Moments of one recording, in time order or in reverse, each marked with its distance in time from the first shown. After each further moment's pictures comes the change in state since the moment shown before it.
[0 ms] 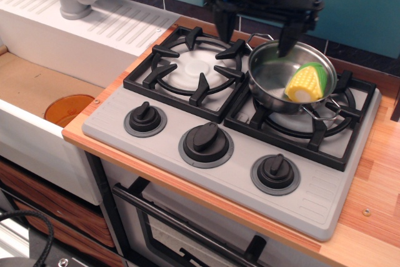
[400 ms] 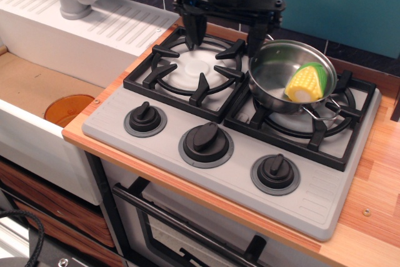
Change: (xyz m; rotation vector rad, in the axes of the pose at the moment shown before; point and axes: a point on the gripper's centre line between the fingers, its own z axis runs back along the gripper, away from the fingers) arm -0.003 0.024 -0.002 -0.007 -0.003 -0.002
